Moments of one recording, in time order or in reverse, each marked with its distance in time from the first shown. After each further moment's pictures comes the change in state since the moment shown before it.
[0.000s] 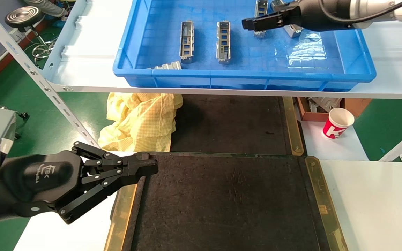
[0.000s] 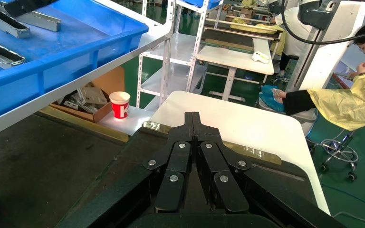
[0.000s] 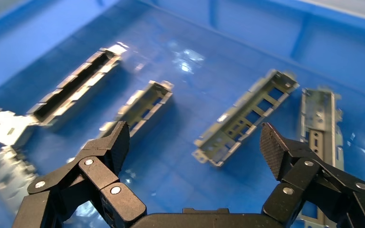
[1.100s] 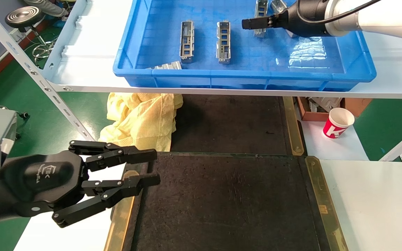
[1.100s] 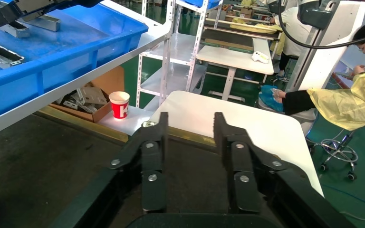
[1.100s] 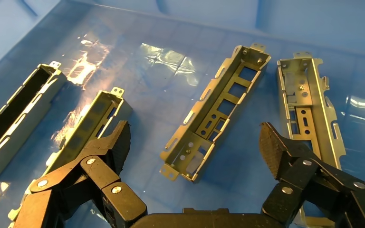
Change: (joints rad) left arm 0.000 0.000 0.000 0.000 0.000 0.000 0.000; right arm 0.004 -0.115 -0.035 -0.138 -0.037 0.183 0.137
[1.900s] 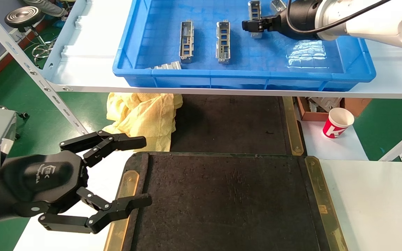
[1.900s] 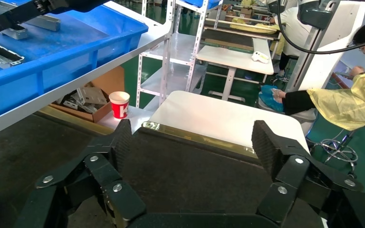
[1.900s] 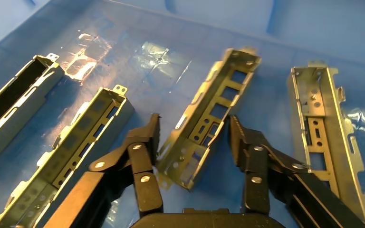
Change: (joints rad) left arm 0.000 0.000 0.000 0.000 0.000 0.000 0.000; right arm -0.046 0.001 -0.037 0.077 0.005 0.054 0.010
